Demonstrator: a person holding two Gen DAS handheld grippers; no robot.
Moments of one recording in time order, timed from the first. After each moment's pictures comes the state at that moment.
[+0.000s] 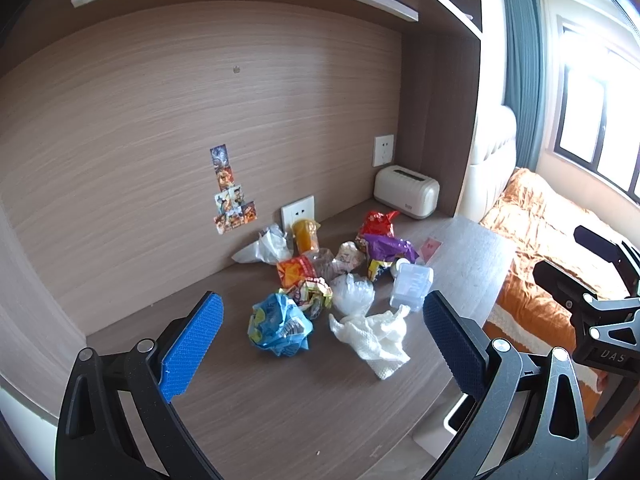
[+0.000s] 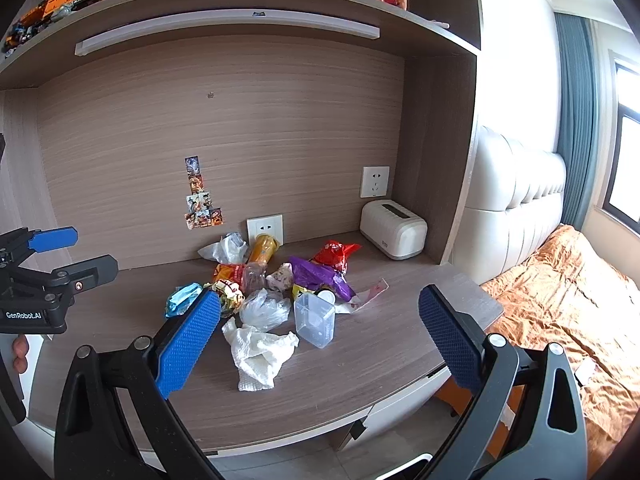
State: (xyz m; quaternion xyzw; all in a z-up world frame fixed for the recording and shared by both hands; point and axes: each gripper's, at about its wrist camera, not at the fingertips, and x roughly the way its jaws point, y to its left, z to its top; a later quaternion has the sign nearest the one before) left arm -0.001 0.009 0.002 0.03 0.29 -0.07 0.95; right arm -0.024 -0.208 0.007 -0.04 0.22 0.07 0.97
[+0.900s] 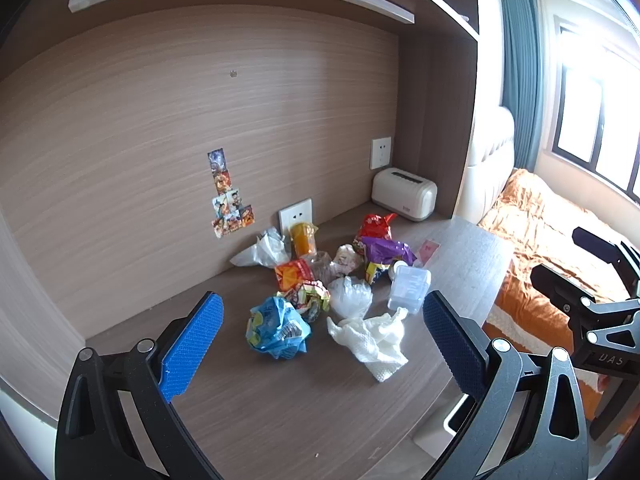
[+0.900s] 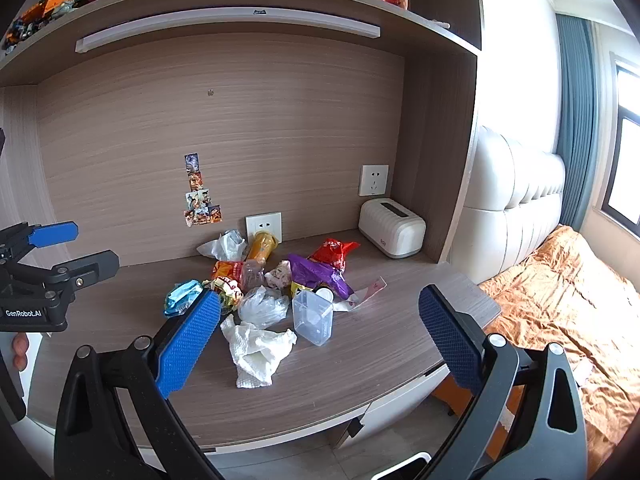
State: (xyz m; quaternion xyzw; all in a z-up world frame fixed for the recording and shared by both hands) left arm -0.003 0.006 0.003 0.03 0.29 -0.07 0.96; right arm -0.022 -0.208 0.005 -0.04 0.23 0.08 0.97
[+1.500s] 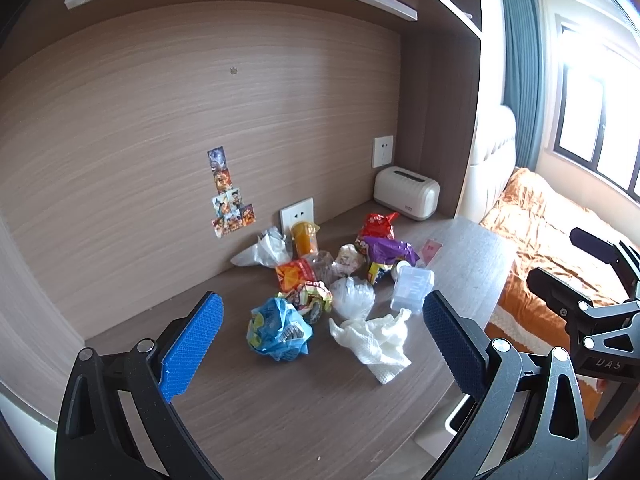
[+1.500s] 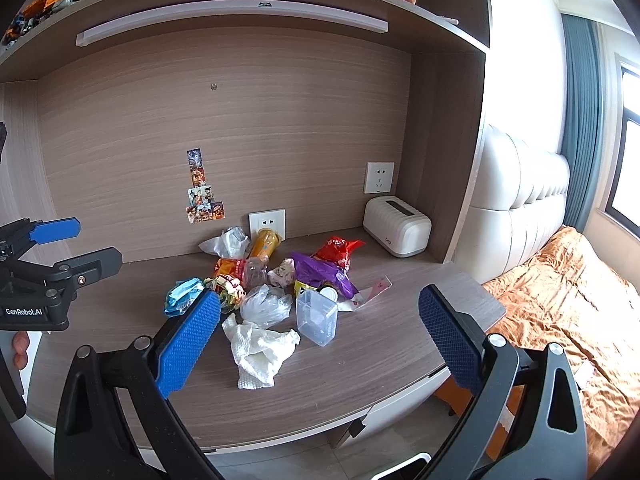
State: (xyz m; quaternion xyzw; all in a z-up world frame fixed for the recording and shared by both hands) left arm 0.002 0.007 0.001 0.04 0.29 -0.07 0.95; right arm -0.015 -0.203 0.002 -0.05 0.23 0.08 0.97
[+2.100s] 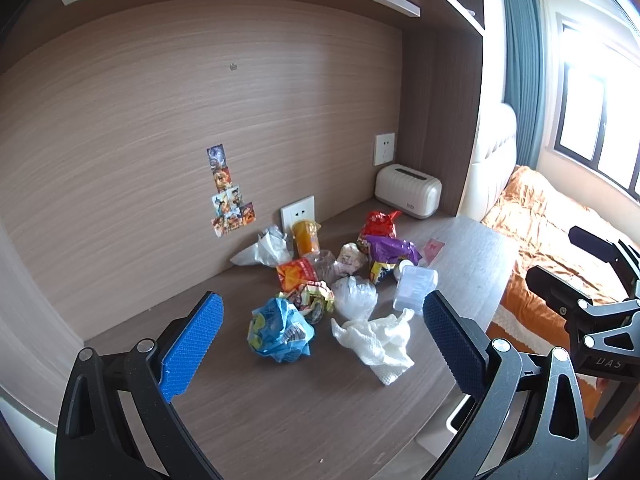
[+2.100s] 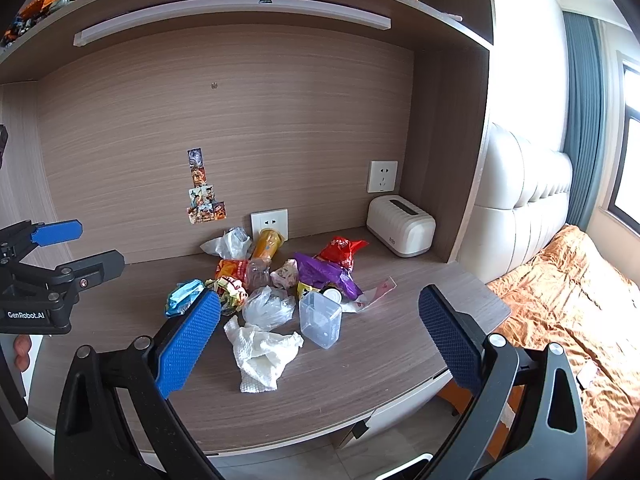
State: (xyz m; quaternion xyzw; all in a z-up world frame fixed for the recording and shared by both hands) left arm 0.007 0.008 -0.001 0.04 0.29 -0.07 0.95; right arm -0.008 -0.201 -0.001 -0.04 0.24 0.08 0.97
